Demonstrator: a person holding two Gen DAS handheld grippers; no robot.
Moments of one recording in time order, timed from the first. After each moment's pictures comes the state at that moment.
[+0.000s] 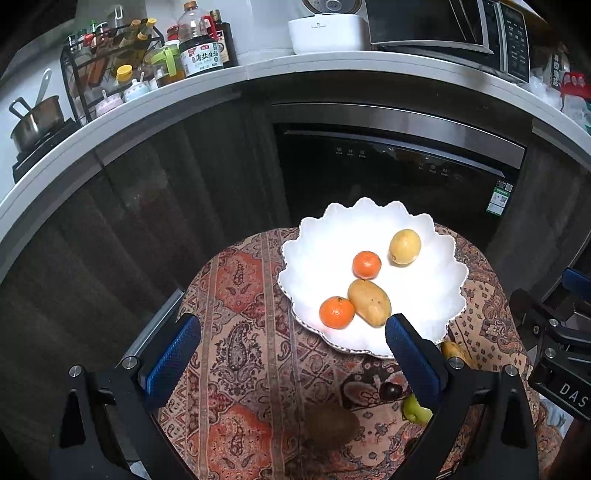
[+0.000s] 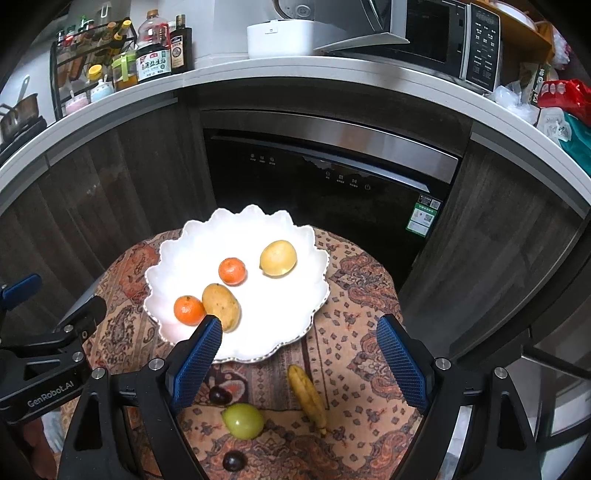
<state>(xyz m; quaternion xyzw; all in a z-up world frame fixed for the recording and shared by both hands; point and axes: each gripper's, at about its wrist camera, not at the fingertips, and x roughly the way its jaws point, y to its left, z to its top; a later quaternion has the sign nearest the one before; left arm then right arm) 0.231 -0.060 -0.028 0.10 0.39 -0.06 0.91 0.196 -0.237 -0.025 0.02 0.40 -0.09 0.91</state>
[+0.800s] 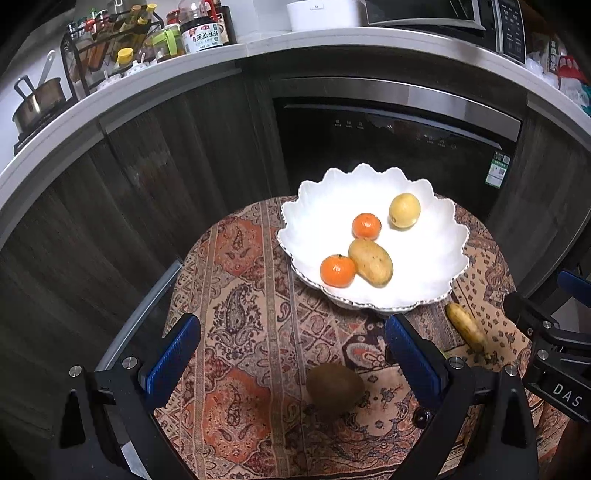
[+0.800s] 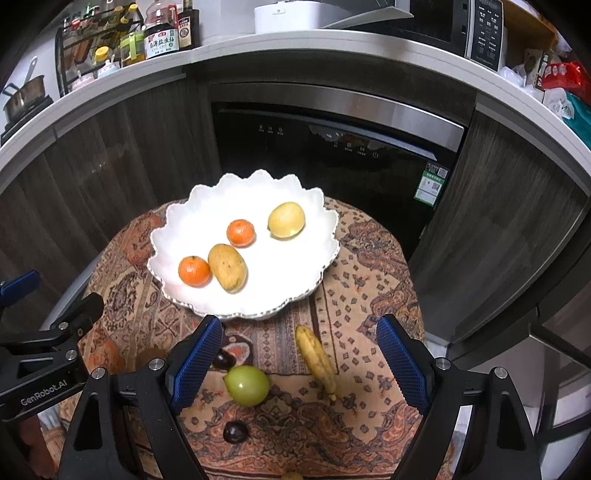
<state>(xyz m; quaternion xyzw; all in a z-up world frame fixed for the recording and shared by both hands) 0.202 -0.053 -0.057 0.10 0.42 -0.05 0.90 0.172 -0.231 -0.057 0.02 0.43 -0.08 0.90</state>
